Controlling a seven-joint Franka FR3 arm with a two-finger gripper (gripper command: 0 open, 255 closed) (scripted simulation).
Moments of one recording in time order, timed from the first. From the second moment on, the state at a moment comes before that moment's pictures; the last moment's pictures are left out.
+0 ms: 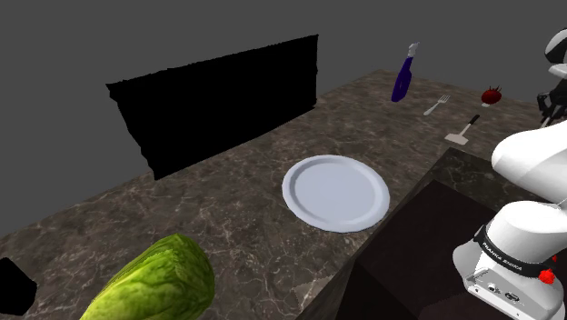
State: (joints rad) arm -1.65 0.26 0.24 -1.96 -0.09 2.27 -3.01
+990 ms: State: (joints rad) arm -1.65 0.26 0.24 -1.95 -0.09 2.27 -3.00
